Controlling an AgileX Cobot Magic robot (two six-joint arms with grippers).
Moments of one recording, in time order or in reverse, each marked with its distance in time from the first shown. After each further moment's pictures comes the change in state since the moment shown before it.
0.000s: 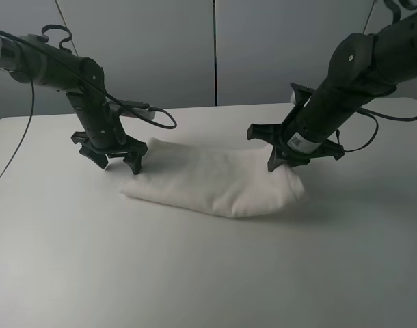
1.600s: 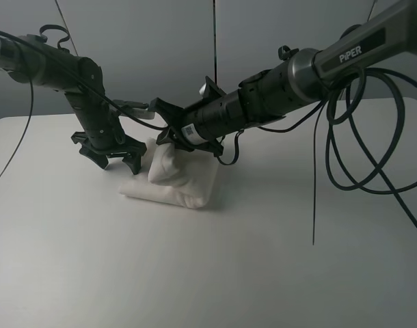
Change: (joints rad) left arm 0.000 0.002 -0.002 -0.024 0.006 0.048; right arm 0.234 0.332 -0.291 1.319 -0.111 -0.980
